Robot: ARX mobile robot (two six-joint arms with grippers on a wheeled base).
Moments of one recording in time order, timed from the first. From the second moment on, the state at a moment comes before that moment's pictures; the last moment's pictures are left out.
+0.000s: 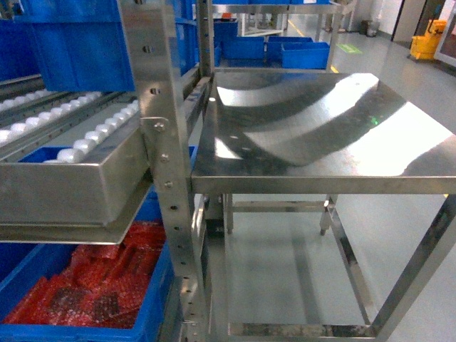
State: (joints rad) left arm -0.25 0.34 0.32 -0.02 -0.34 -0.07; right arm 0.00 0.00 0.01 0.00 0.00 0.00
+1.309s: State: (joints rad) left arm -0.25 0.34 0.32 -0.02 -0.34 -0.07; right arm 0.00 0.00 0.01 0.00 0.00 0.00
